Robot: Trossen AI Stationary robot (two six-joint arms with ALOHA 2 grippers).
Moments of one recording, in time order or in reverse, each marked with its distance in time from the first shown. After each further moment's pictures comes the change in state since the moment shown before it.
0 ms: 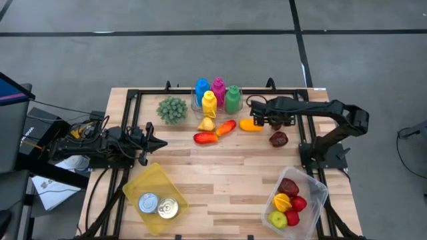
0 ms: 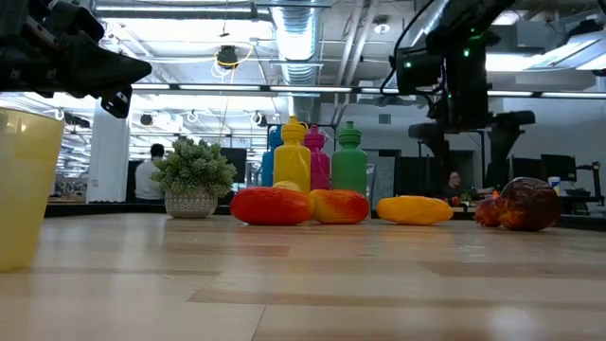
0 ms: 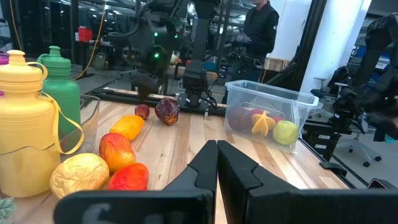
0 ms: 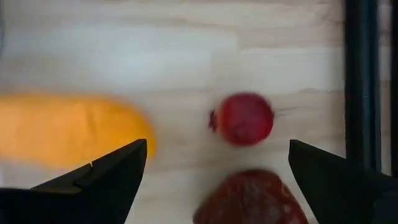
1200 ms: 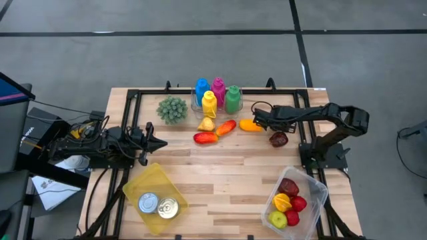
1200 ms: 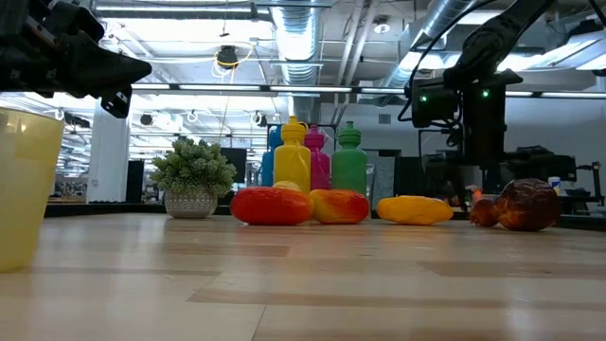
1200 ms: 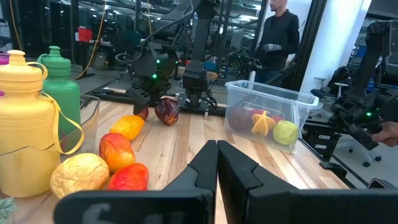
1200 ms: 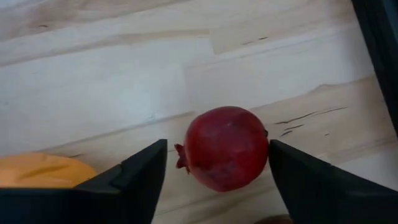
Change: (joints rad) left arm 0.000 0.000 0.000 0.000 0.000 0.000; right arm -0.015 0.001 -0.259 0.298 0.122 0.216
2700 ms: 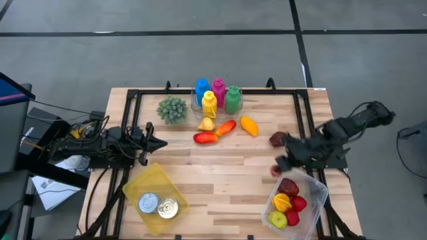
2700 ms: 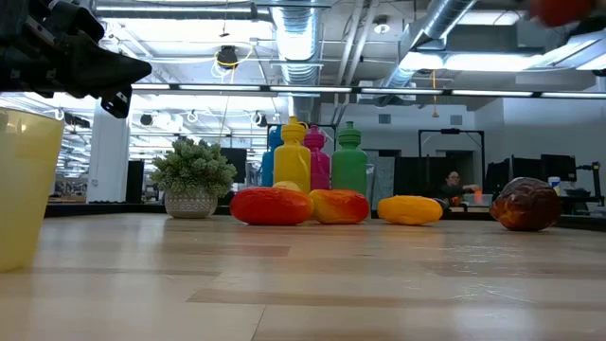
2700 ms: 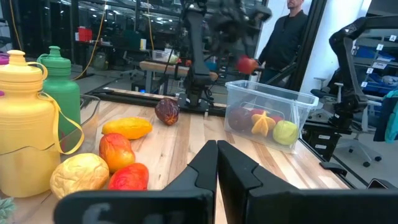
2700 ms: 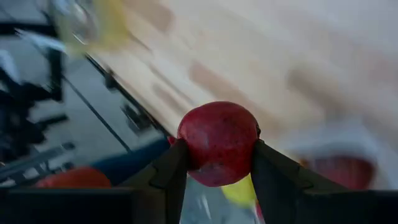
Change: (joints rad) left arm 0.000 0.000 0.000 0.000 0.000 0.000; right arm 0.815 -0.514 0.320 -0.208 -0.461 0.090
